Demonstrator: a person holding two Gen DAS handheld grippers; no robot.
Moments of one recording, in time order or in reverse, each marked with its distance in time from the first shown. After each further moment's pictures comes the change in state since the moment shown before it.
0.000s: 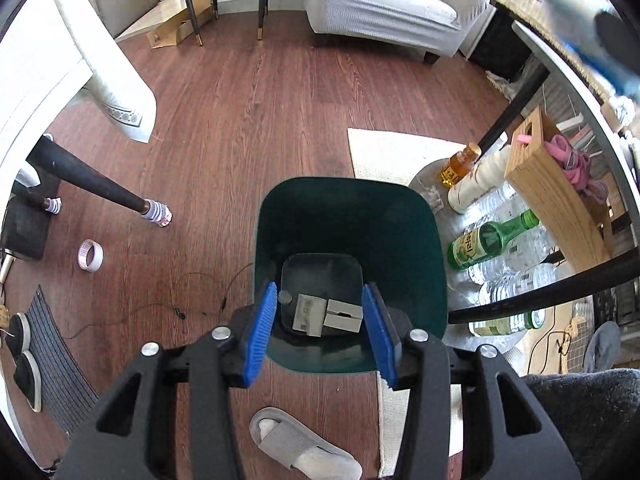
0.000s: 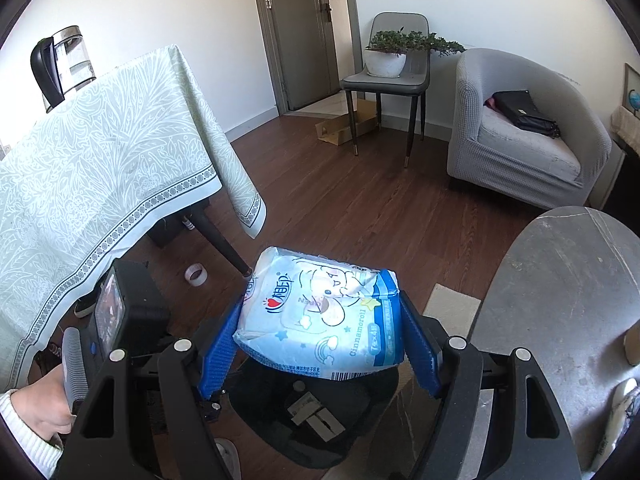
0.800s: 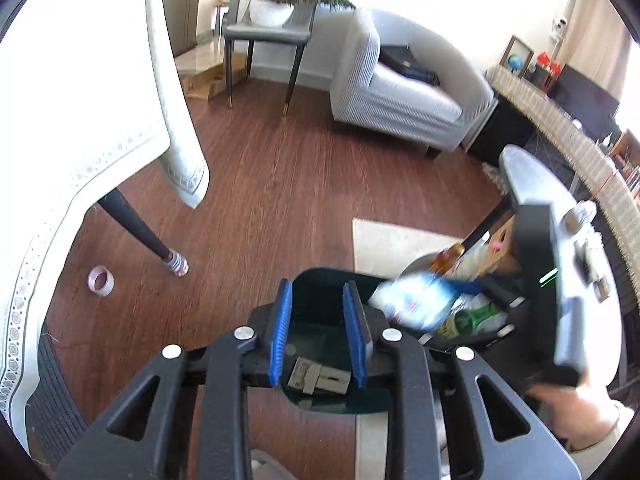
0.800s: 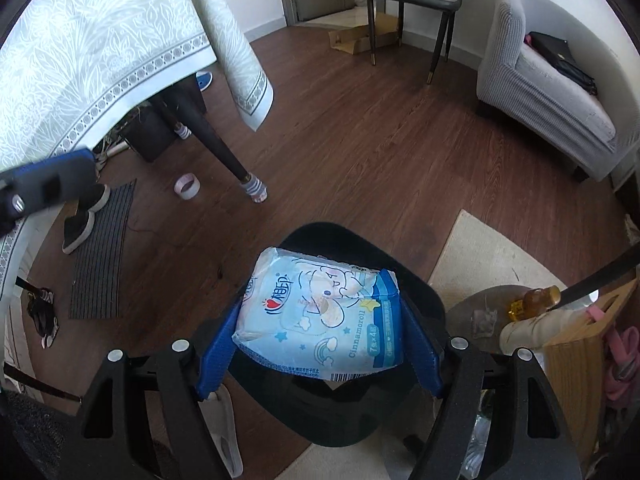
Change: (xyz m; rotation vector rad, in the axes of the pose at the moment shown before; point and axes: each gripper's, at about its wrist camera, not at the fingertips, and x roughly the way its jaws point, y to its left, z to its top) left arm -0.091 0.035 0.015 -0.131 -0.293 -0.047; right arm 0.112 0.032 -0.054 -0.052 0.343 0.000
